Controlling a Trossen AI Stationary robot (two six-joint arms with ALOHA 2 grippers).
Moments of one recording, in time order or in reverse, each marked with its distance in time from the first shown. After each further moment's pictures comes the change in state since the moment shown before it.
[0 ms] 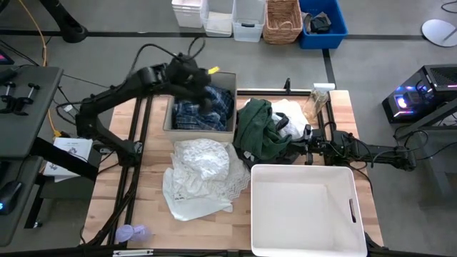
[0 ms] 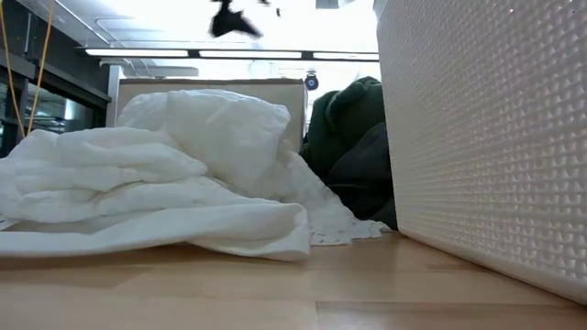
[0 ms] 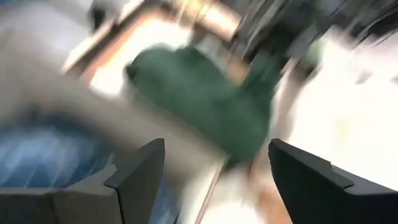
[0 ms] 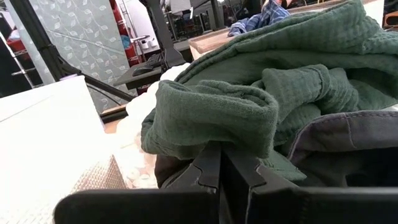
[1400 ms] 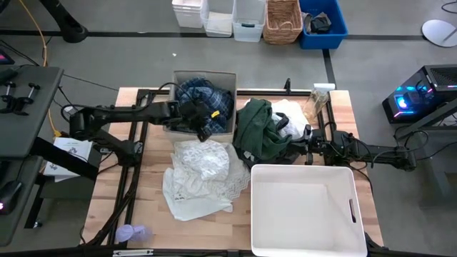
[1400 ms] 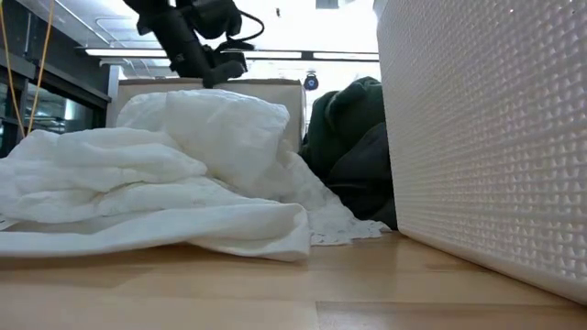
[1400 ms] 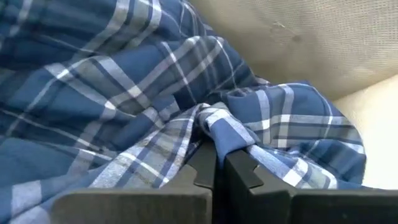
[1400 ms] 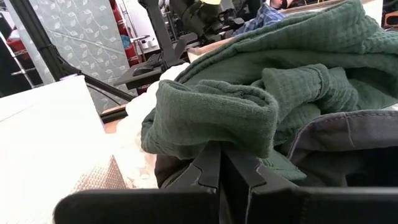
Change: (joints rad) left arm -0.066 -0.061 -0.699 0.293 -0.423 0.054; right arm 0.000 0.000 0.000 0.000 0.000 0.000
